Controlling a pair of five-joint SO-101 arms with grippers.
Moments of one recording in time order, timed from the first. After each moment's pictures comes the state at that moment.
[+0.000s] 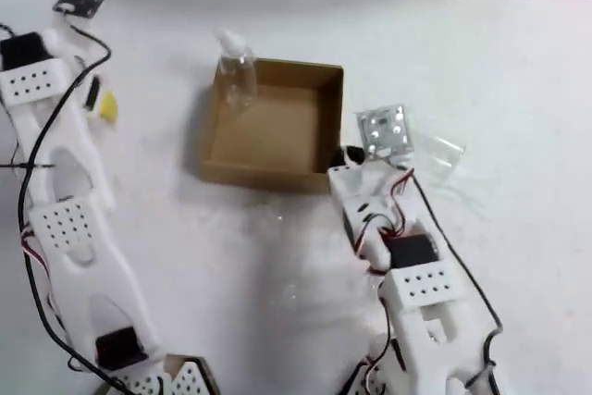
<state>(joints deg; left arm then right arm) -25.7 53.5 -70.1 101.6 -26.6 -13.8 -50.5 67.0 23.6 4.4</state>
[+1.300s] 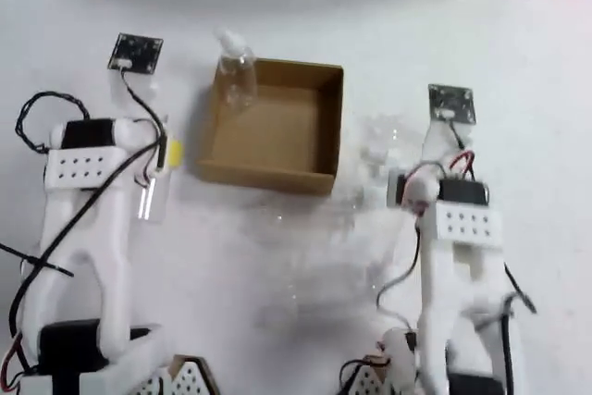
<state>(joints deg) -10.9 -16.4 25.8 66.8 -8.2 3.4 -28.1 43.2 58.8 -0.7</state>
